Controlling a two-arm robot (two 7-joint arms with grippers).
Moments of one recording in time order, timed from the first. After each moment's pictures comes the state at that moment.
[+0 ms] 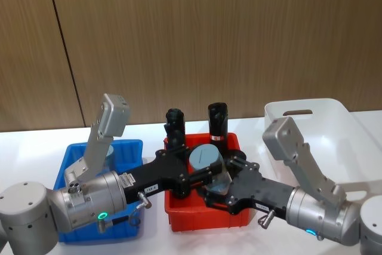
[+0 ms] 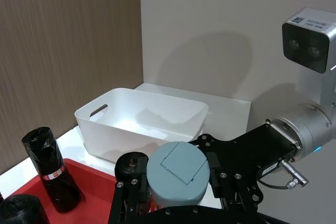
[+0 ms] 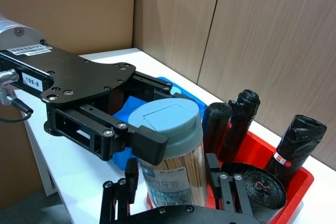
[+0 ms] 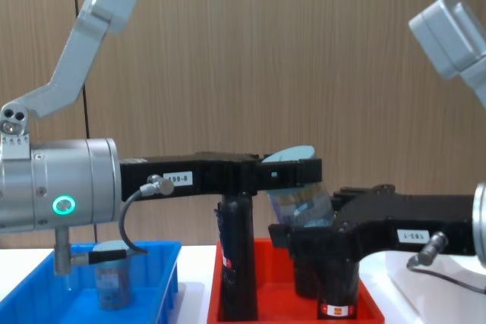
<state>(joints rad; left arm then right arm) -0.39 0.34 0.34 -1.43 -0.46 0.22 -0.82 0.22 0.28 -0.33 -1.60 0.10 0.21 0.61</state>
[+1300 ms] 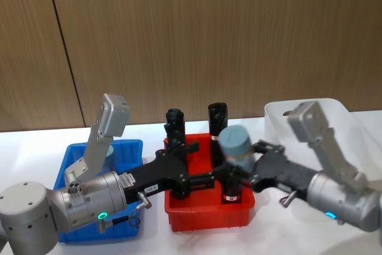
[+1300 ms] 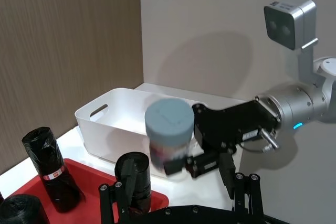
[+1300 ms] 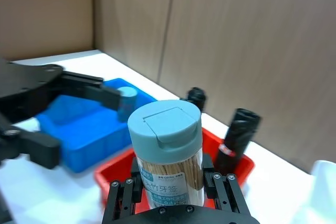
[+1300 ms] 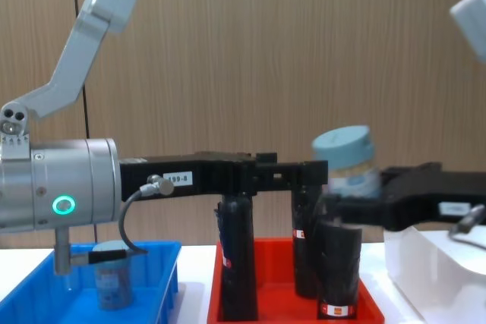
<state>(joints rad) -0.39 0.34 0.34 -1.43 -0.46 0.23 -0.82 0.24 0.32 -0.29 -1.58 0.13 0.20 0.53</state>
